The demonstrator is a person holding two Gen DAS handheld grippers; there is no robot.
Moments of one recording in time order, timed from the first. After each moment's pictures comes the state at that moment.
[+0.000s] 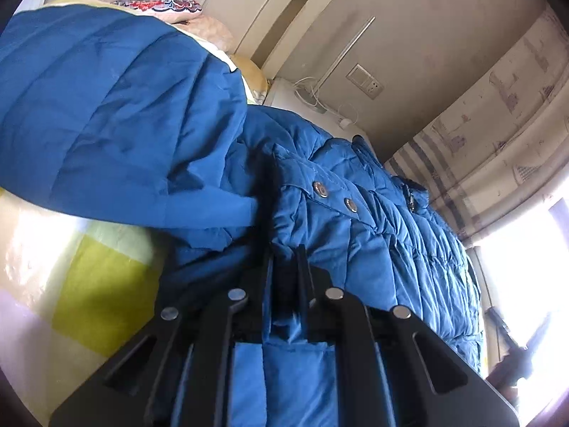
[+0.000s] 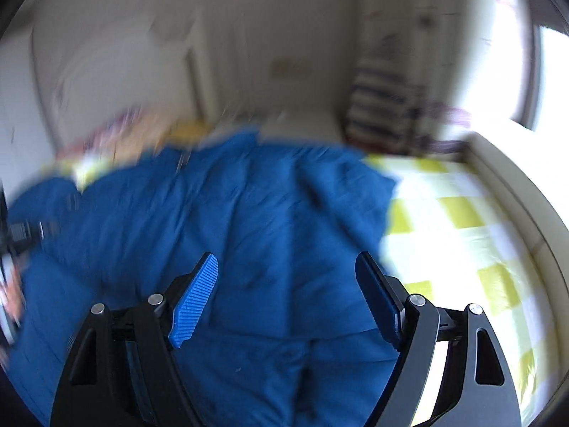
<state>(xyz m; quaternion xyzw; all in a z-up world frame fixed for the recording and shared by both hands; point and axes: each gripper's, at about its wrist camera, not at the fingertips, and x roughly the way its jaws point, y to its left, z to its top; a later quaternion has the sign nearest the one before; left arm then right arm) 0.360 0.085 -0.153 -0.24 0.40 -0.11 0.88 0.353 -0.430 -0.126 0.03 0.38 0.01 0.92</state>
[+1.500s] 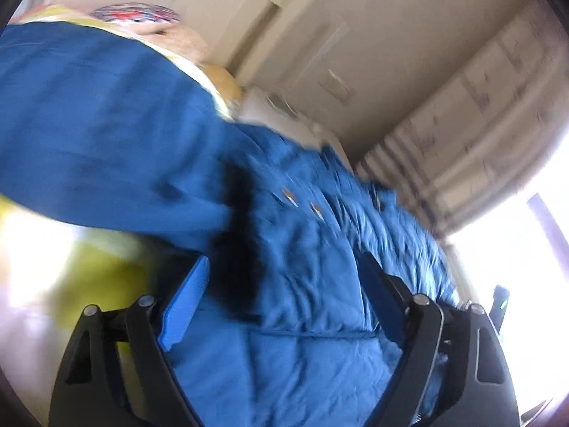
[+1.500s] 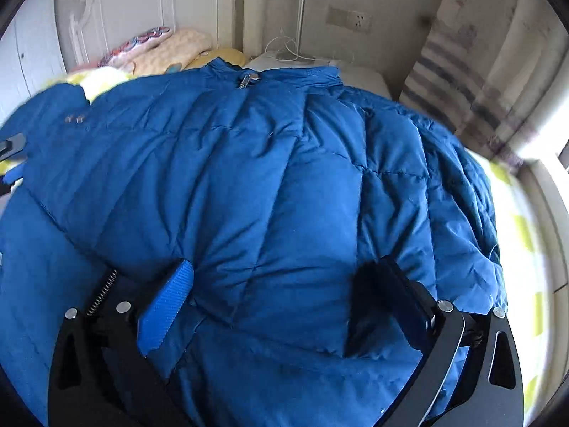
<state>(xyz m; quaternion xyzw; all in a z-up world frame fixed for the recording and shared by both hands) 0.346 0.113 -0.121 -0.27 0.37 -0.14 0.88 0.419 -0.358 -0.152 -0.04 0.46 0.06 0.89</state>
